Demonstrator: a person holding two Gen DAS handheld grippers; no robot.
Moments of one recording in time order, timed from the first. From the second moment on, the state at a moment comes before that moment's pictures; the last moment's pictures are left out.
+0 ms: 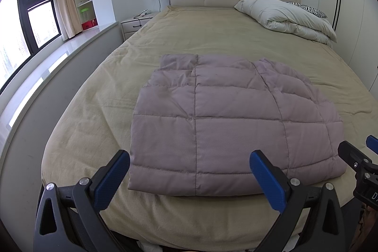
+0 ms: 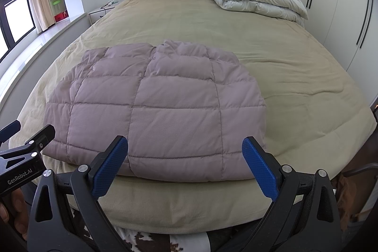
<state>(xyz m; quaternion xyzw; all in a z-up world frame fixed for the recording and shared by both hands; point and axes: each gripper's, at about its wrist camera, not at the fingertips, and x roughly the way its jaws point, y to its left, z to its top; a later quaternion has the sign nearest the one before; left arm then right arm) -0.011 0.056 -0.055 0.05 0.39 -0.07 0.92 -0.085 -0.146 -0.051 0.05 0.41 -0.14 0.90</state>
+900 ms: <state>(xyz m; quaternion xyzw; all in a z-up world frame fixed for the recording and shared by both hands) -0.012 0.060 -0.055 0.04 0.38 -0.07 0.92 -0.083 -0.144 -0.055 0.05 0.41 -0.14 0.90</state>
